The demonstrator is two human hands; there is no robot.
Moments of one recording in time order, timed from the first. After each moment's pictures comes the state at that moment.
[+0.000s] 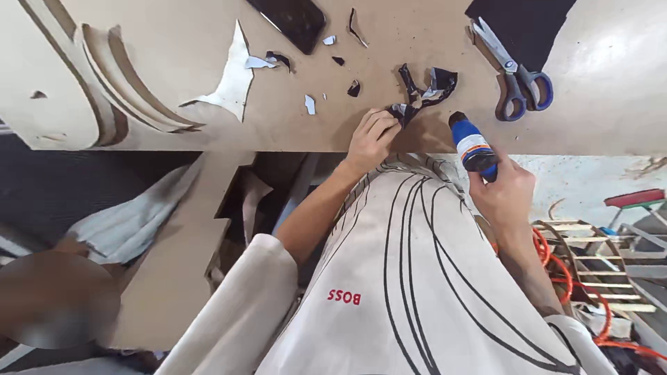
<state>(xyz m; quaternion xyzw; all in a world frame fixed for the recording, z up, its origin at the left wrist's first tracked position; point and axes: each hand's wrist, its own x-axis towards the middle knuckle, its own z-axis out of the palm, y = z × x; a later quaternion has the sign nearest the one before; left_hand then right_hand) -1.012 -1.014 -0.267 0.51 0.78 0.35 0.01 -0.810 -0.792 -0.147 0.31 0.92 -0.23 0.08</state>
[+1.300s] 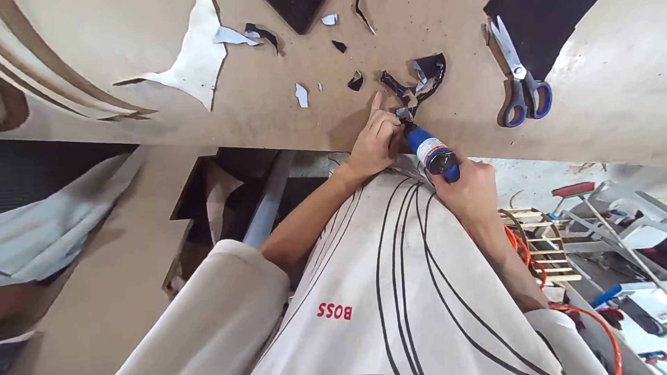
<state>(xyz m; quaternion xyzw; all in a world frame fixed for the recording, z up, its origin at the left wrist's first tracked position) -1.004 -1.008 -0.264 0.40 0.77 0.48 0.12 -0.869 -0.837 -0.147 0.25 0.92 -0.25 0.15</state>
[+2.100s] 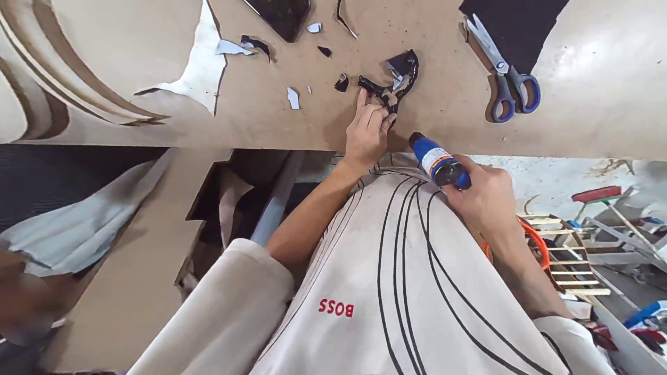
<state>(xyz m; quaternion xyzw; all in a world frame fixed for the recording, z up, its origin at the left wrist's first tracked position) -0.997 -0.986 -0.261 0.35 0.87 0.35 0.04 -0.834 -0.800 -0.127 0.21 0.93 -0.27 0.14</state>
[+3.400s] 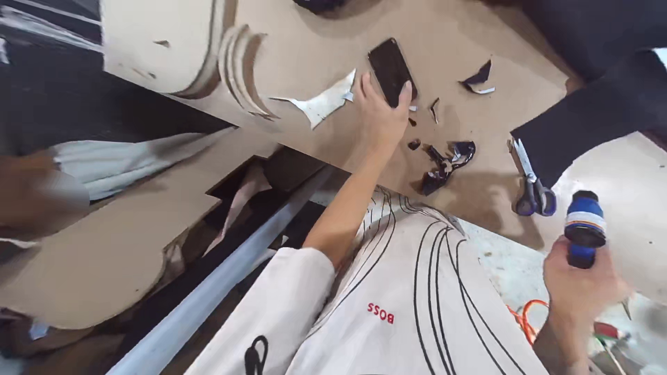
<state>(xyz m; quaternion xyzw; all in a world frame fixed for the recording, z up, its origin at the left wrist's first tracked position) -1.161 -1.008 -0.198 -0.09 0.92 0.38 -0.03 -0.821 -0.718 -0.111 0.35 0.93 -0.10 -0.01</state>
